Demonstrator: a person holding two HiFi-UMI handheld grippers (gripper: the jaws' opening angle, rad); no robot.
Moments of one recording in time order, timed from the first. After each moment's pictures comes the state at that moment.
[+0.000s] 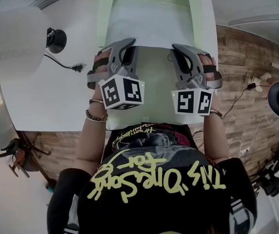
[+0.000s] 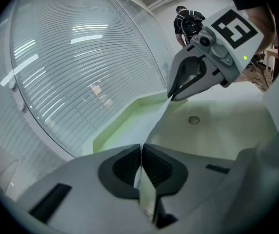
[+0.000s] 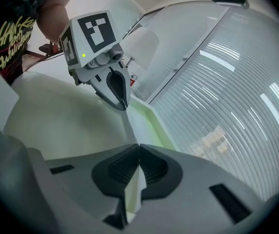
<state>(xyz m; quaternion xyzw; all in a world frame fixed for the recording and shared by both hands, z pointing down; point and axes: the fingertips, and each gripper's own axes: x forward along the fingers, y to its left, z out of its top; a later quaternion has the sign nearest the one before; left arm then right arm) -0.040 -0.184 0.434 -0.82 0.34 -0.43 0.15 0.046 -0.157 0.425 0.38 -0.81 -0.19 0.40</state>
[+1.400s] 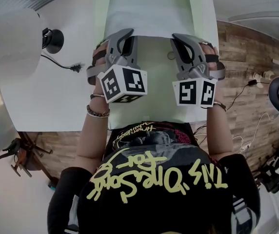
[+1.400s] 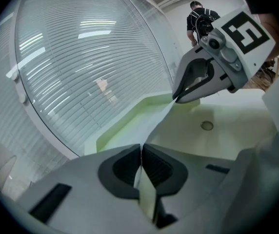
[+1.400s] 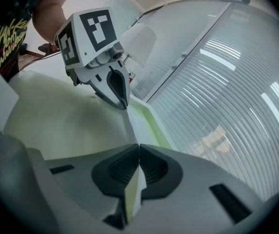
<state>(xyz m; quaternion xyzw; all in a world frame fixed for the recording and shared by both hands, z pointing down) -0.038 -0.209 0.429 -0.82 0.37 -0.43 0.11 0.048 -0.181 0.421 0.38 -0.81 -0.19 0.41</state>
